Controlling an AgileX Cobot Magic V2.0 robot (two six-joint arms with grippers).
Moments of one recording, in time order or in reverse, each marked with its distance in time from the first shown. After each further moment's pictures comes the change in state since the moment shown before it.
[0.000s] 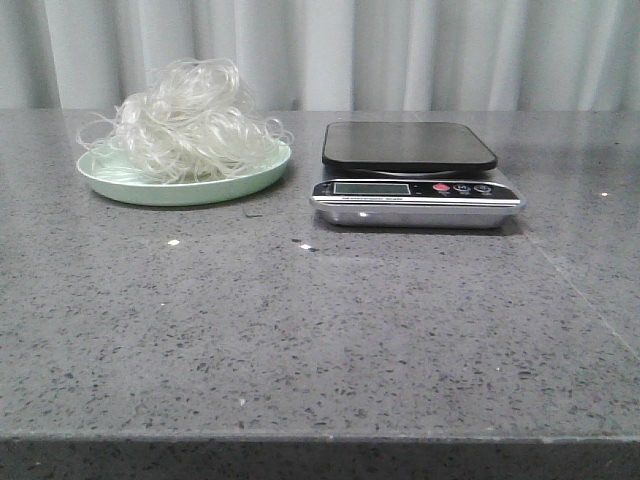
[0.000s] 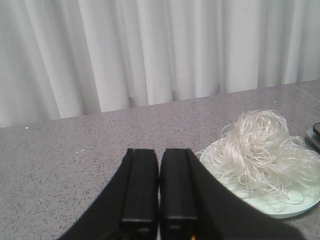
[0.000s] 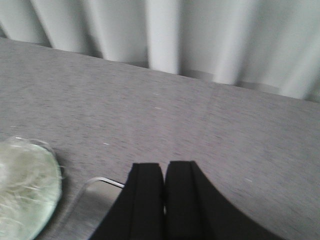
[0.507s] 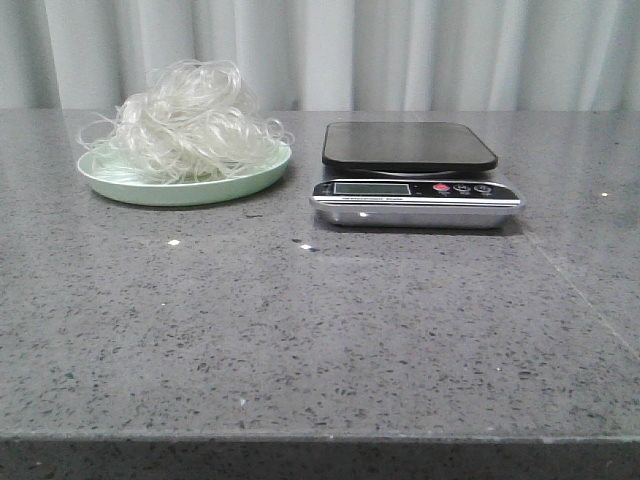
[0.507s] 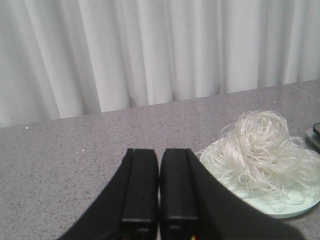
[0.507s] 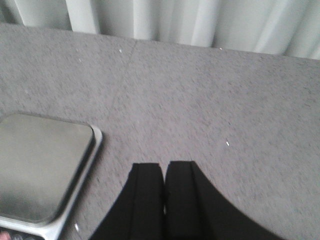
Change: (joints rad) left arm 0.000 0.000 0.000 0.000 0.000 0.000; right arm -0.135 -0.494 0.763 -0.088 -0.340 -0.011
